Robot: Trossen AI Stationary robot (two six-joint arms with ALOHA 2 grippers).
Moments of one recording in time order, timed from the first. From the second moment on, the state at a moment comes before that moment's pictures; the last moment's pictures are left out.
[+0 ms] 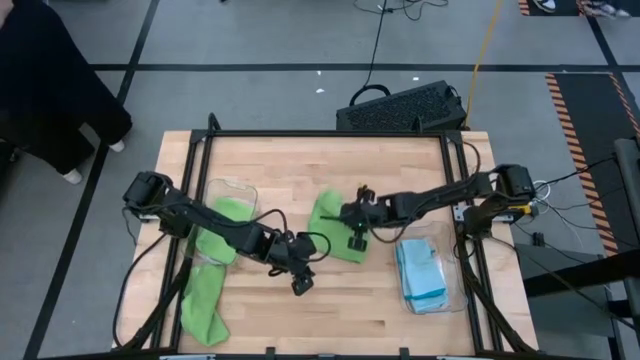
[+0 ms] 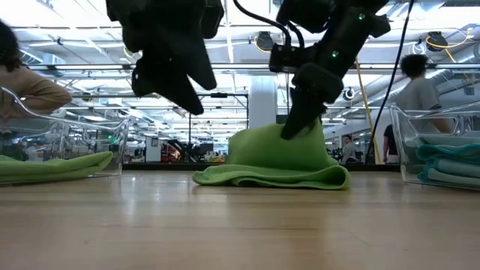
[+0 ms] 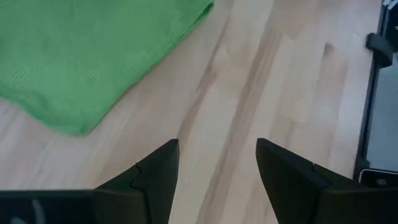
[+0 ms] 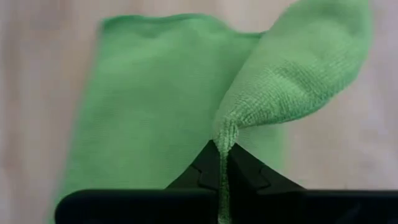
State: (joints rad) left arm -0.35 1.72 1.14 -0.36 -0.09 -0.80; right arm 0.07 1.64 0.98 -0.36 0.24 0.18
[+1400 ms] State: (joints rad) left arm -0.19 1.66 1.14 -0.31 -0.17 -0.69; right arm 0.26 1.65 0.98 -0.34 -0.03 0.26
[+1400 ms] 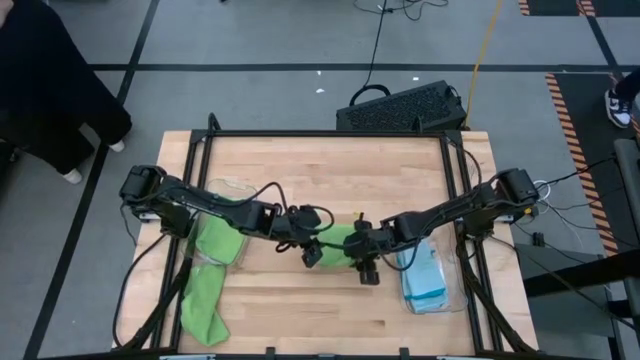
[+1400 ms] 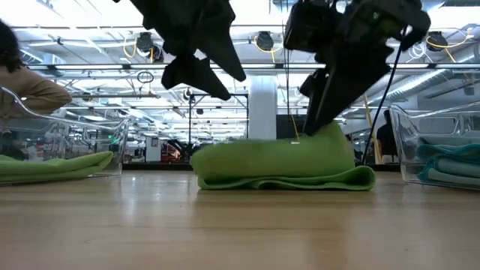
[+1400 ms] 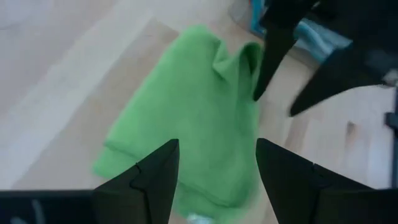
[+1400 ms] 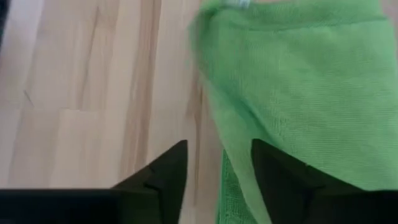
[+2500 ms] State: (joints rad) left arm -0.14 1.87 1.14 -0.66 -0.13 -0.64; right arm 0.25 1.58 0.84 -0.46 0.02 0.52
